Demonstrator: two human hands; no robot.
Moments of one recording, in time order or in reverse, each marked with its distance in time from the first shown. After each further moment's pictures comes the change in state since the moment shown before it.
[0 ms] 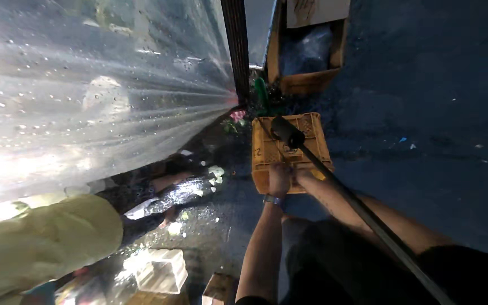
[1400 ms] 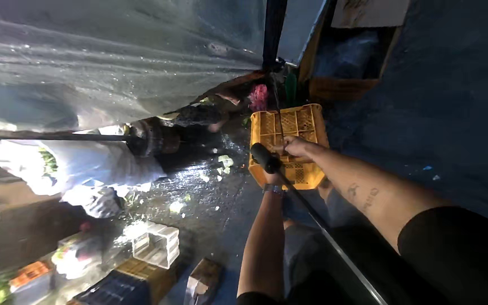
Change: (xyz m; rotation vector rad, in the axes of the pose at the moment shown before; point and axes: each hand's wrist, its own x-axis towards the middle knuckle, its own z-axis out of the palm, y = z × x) left_hand 0.023 -0.003 -0.038 -0.279 0.387 -0.294; right_hand 0.044 -0.123 -0.009 -0.205 -0.233 -0.415
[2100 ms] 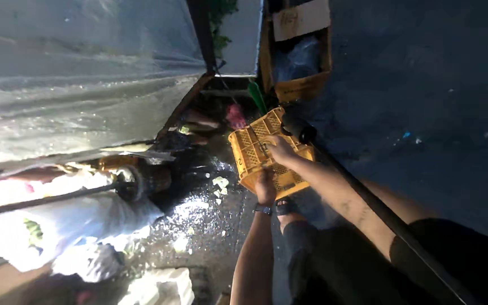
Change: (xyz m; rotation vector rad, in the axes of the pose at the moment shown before) left_hand -0.029 -0.064 -0.022 0.117 -0.199 0.396; right_hand -0.056 0.015 0.041 0.155 0.425 -0.193
